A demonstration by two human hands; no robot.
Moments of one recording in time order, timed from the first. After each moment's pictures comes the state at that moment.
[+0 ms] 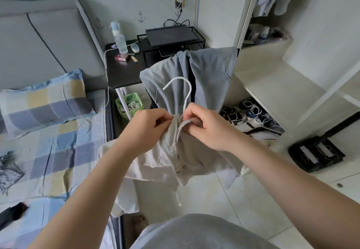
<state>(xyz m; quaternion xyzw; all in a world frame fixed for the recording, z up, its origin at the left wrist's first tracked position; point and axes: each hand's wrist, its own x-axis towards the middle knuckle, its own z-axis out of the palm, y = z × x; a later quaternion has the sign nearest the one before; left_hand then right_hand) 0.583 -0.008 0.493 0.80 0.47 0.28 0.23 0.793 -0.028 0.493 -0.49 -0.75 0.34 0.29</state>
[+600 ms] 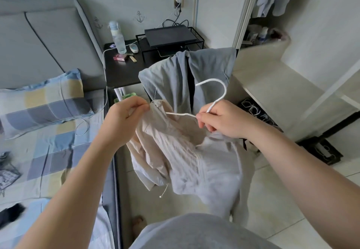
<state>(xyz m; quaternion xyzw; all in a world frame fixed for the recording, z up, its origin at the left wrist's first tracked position) 0.549 0.010 0.492 0.72 0.53 0.38 0.23 0.827 -0.010 0.508 -0.54 -0.74 0.34 0.21</state>
